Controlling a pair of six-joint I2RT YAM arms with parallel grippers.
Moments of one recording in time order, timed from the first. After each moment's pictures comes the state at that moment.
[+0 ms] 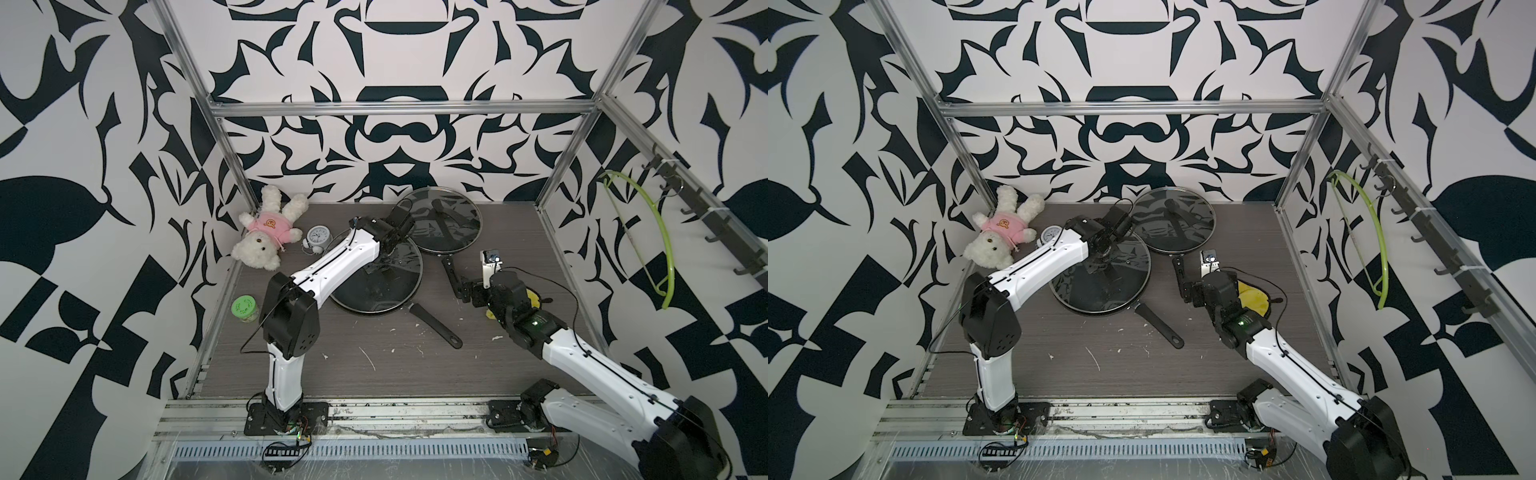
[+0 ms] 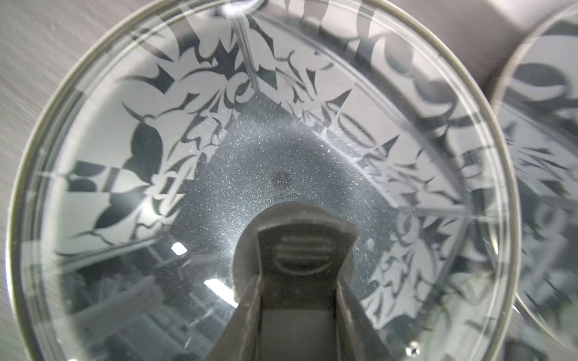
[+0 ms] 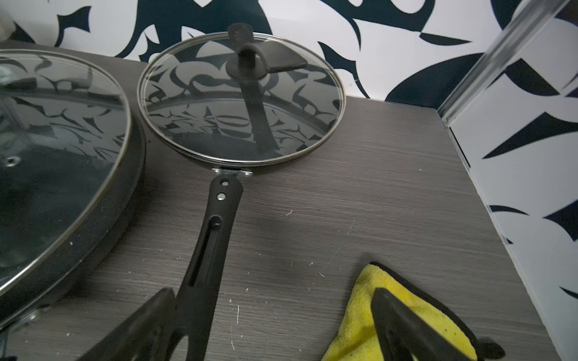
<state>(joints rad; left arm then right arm) -0.71 1.87 1.75 -1.11 -0.40 -1.20 0.51 0.96 0.59 -0.16 0.39 0.18</state>
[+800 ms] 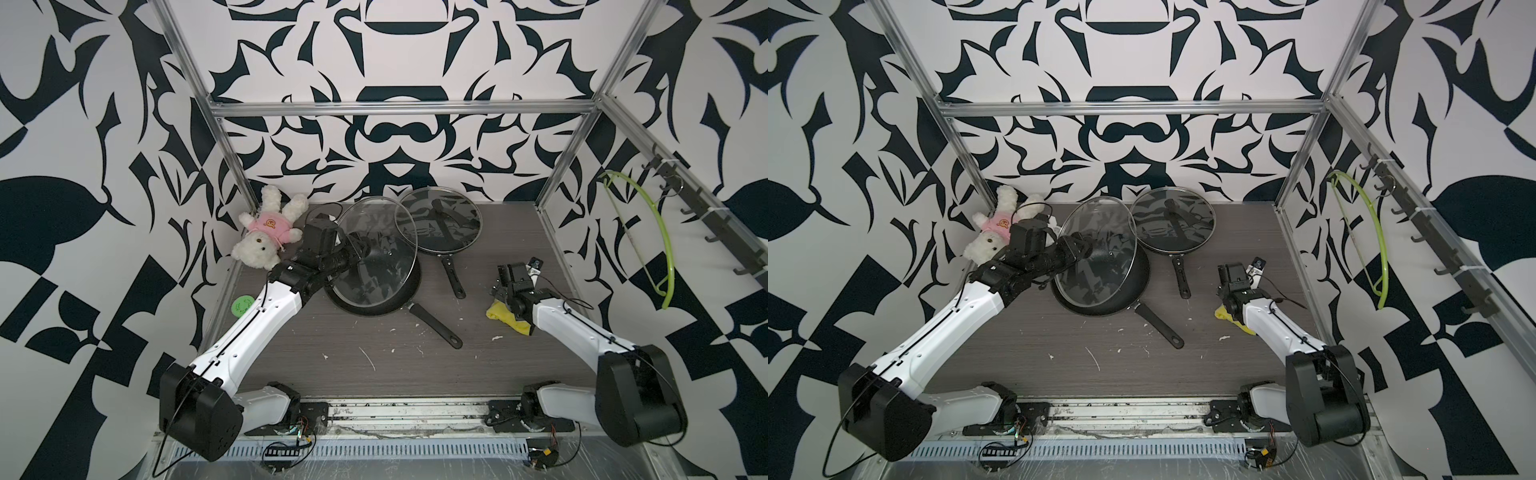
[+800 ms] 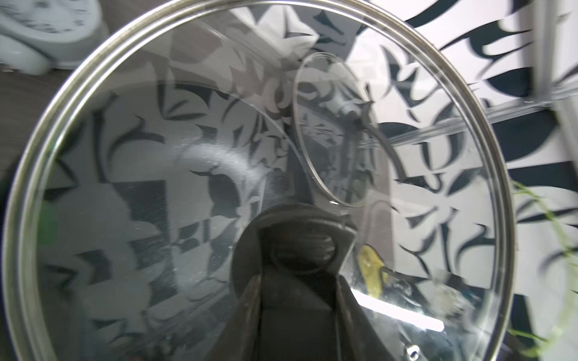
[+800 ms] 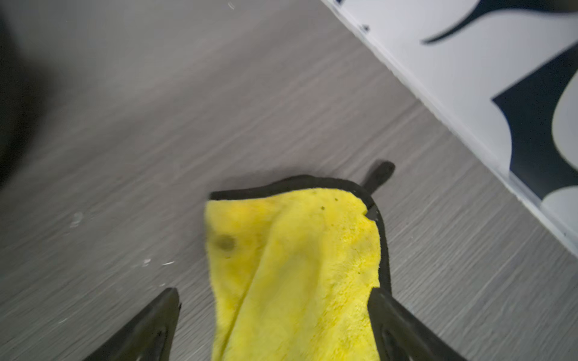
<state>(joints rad) -0.44 1.23 1.07 -0.34 0.22 -0.88 0.16 1.31 0.65 -0.38 0.49 0.71</state>
